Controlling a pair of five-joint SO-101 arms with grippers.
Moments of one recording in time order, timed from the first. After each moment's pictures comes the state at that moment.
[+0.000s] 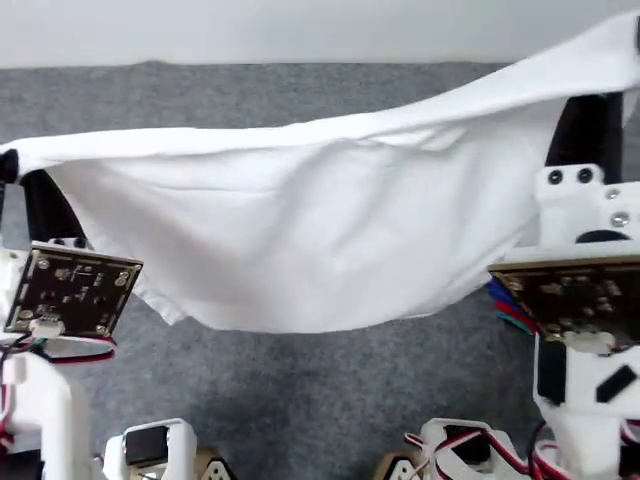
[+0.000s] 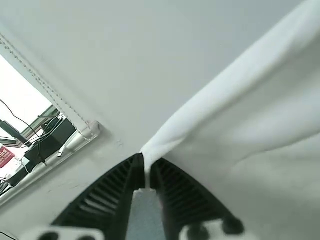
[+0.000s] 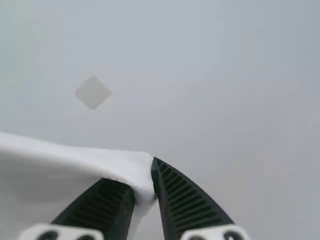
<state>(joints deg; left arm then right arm) -15.6 -61.7 7.1 72.0 -31.0 1.4 -37.2 -40.8 67.7 40.3</state>
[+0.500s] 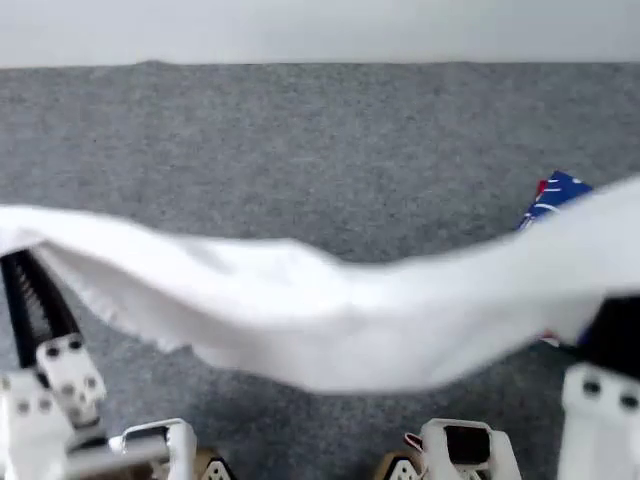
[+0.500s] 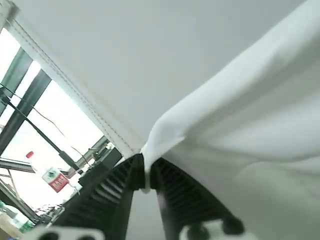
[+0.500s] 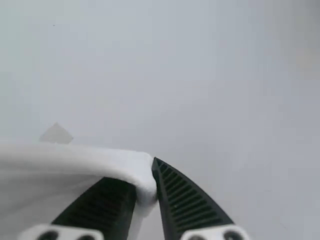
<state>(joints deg) -15.6 -76.9 6.0 74.2 -36.4 1.1 -52.0 -41.4 69.2 42.1</state>
